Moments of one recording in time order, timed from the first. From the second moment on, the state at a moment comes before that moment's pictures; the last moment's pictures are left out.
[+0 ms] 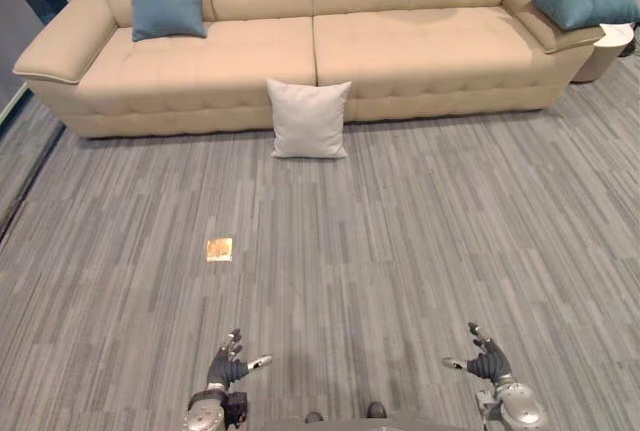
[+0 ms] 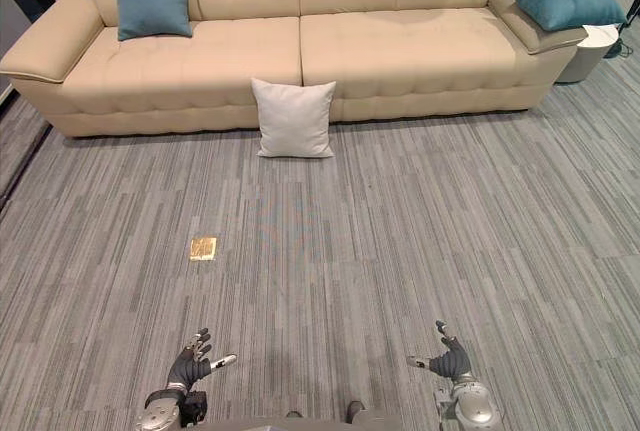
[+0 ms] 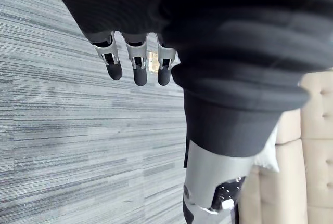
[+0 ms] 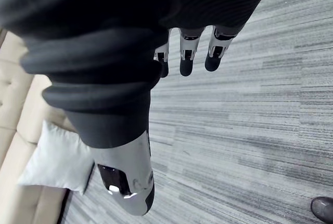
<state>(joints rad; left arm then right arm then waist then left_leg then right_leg) 0.24 0.14 0.03 0.67 -0.12 -0.18 0.00 0.21 -0.27 -0.10 0.66 -0.13 -0.17 0.00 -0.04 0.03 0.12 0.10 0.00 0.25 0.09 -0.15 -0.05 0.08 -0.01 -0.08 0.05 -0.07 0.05</state>
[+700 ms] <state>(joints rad) 0.15 0.17 0.03 0.59 -0.15 -0.18 0.05 0.15 -0.25 -0.04 0.64 -0.04 -0.15 -0.02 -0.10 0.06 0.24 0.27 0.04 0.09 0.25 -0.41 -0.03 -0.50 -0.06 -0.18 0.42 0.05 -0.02</state>
